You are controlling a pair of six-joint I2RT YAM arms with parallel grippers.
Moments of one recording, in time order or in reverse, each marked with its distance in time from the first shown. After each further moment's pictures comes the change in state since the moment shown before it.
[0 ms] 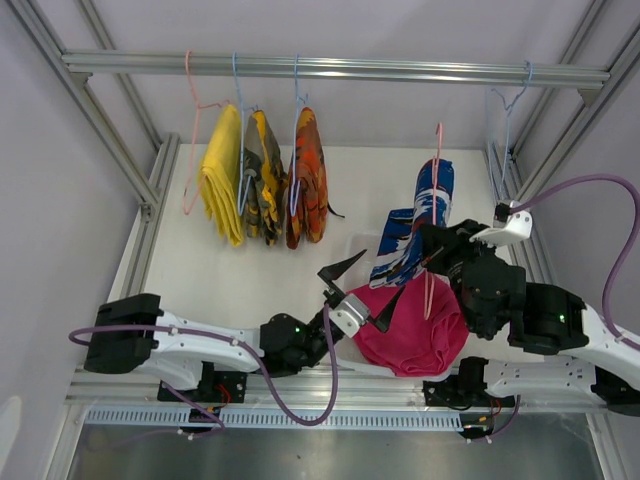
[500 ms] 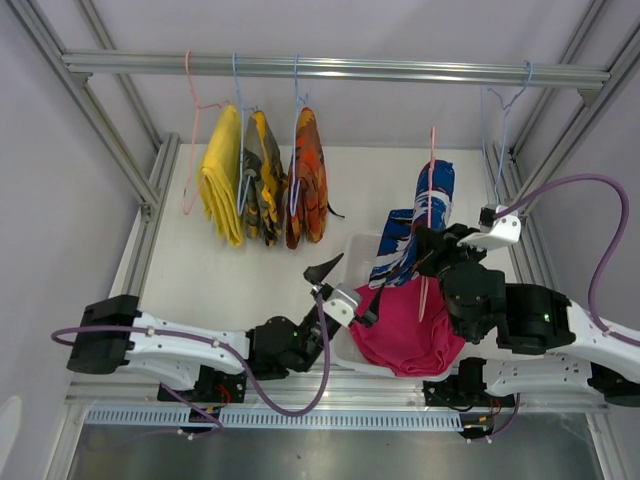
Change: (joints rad) left arm -0.029 -0.129 -0.013 -0.266 -0.245 -0.103; right arm 0.066 0.047 0.000 -0.005 0.116 -0.027
